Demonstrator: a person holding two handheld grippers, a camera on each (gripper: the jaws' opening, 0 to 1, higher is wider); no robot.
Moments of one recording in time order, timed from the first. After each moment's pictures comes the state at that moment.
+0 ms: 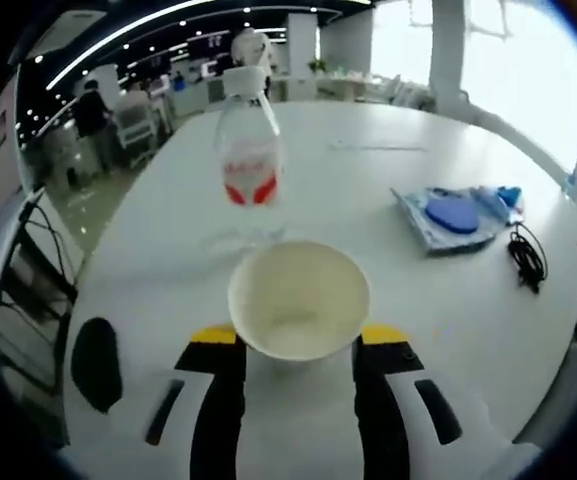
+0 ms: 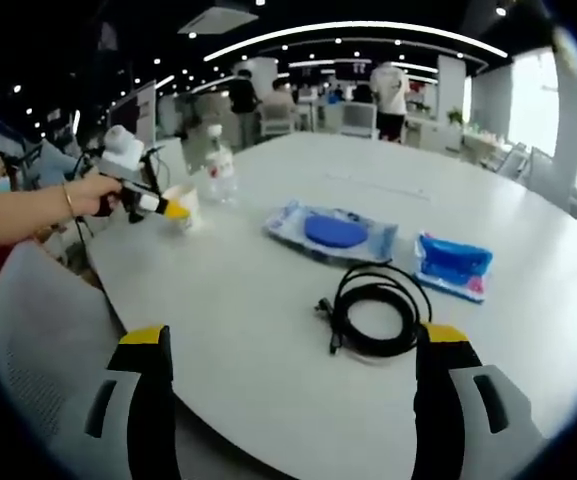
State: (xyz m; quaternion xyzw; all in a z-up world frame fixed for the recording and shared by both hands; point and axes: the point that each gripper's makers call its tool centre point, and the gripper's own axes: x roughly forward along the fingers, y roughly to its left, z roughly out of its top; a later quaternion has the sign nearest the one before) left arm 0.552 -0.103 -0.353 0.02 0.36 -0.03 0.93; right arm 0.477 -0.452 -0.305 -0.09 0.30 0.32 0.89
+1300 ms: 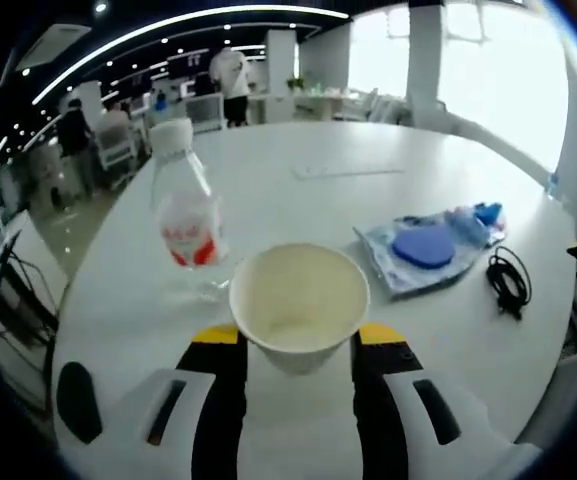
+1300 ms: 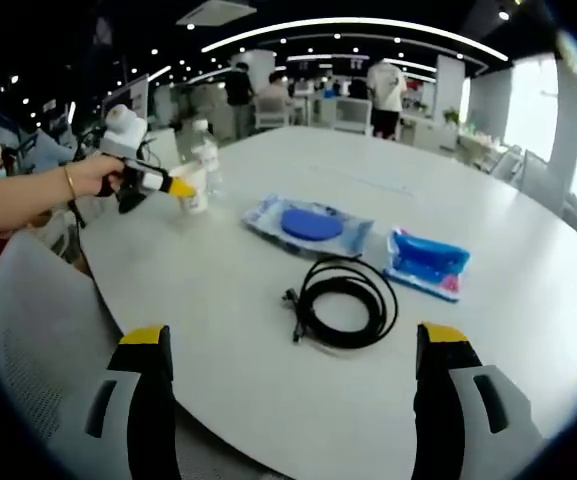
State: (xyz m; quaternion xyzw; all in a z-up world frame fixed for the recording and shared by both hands) left arm 0.594 -0.157 -0.330 0.02 0.33 -0.08 0.94; right arm 0.486 -0.489 -0.300 -0.12 0.30 0.31 0.89
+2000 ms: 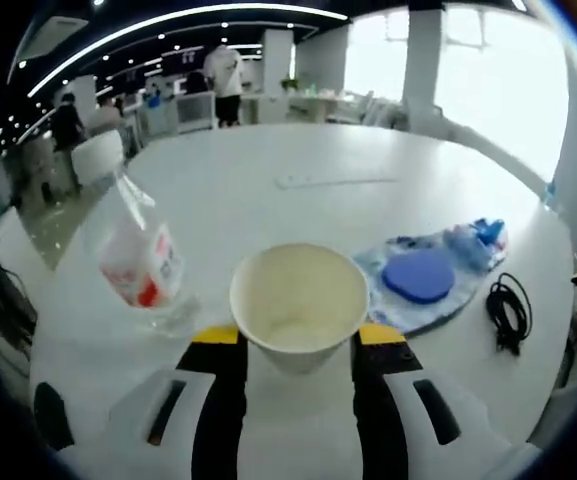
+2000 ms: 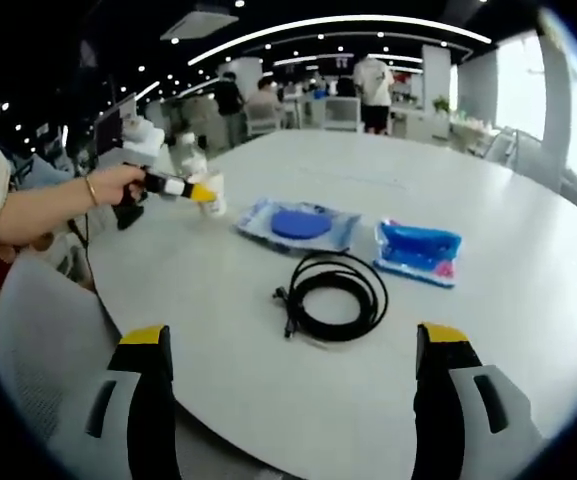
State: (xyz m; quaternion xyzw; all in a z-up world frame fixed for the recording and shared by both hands) left arm 0.640 -0.190 -0.337 0.00 0.33 -0.09 0.94; right arm 0.489 -0.507 -0.300 -0.07 0.31 0.30 0.90
